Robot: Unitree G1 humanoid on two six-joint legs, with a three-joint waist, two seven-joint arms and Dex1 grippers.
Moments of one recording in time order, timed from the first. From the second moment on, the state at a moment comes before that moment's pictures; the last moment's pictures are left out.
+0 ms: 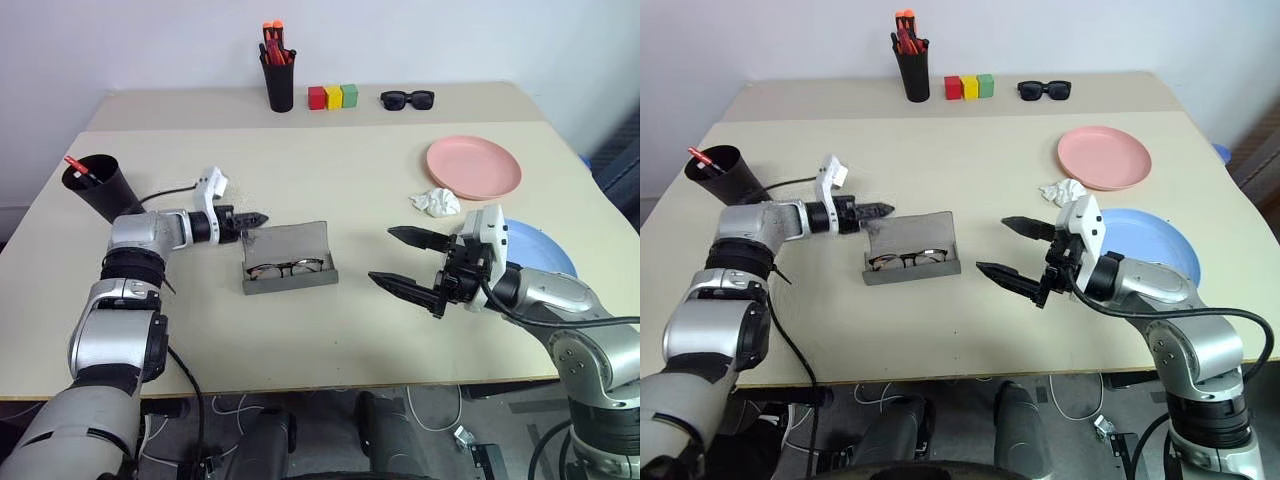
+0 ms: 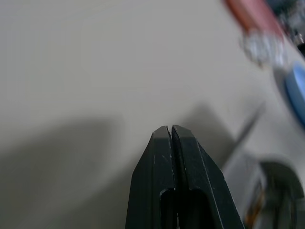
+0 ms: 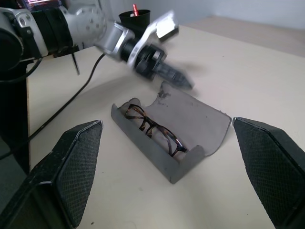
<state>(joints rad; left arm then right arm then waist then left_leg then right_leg) -0.98 0.51 -0.01 0.93 -0.33 0.73 -1.04 -0.20 -0.61 -0.15 -0.53 0.67 0.67 0.83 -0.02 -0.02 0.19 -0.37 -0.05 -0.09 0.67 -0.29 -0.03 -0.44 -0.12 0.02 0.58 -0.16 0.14</state>
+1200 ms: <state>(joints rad) -1.04 0.52 0.13 0.97 -0.29 0.57 -1.02 -0.26 -0.61 -0.05 -0.48 0.61 0.59 0.76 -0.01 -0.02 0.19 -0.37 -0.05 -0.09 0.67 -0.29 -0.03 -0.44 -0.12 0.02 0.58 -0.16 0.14</state>
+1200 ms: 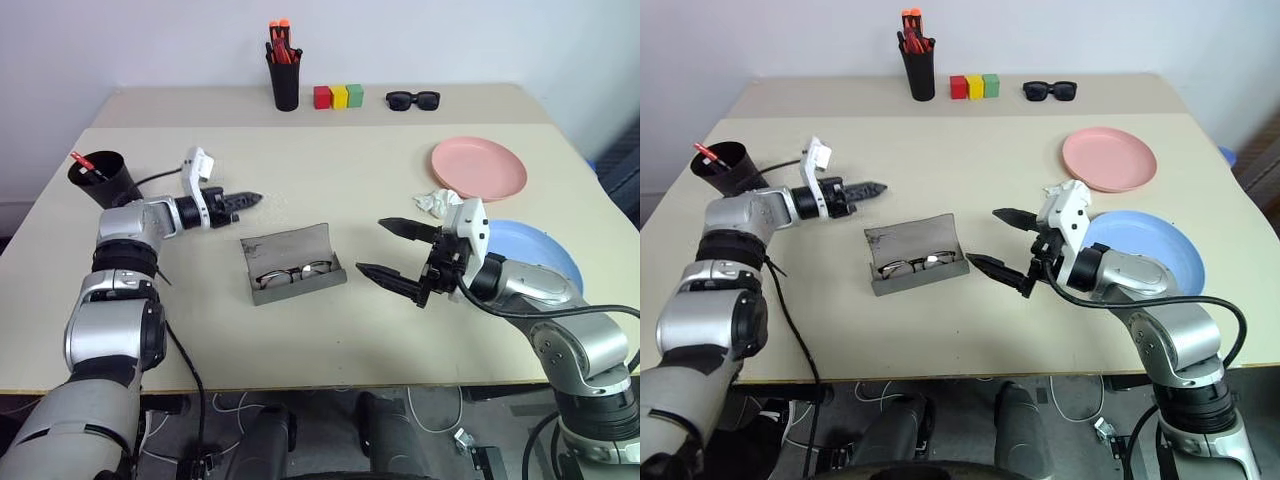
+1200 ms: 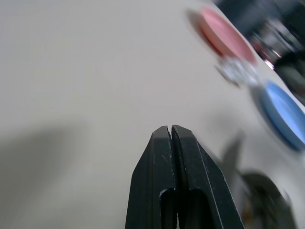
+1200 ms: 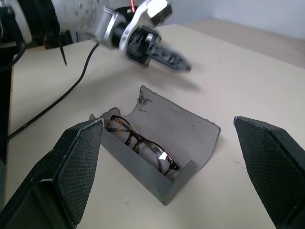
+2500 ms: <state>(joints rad) -0.85 0.52 -0.02 0.81 -0.30 0.64 -1.11 -0.30 -0.60 -0.04 -0.45 0.57 0.58 0.75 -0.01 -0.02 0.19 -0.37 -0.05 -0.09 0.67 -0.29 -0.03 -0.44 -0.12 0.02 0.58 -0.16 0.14</state>
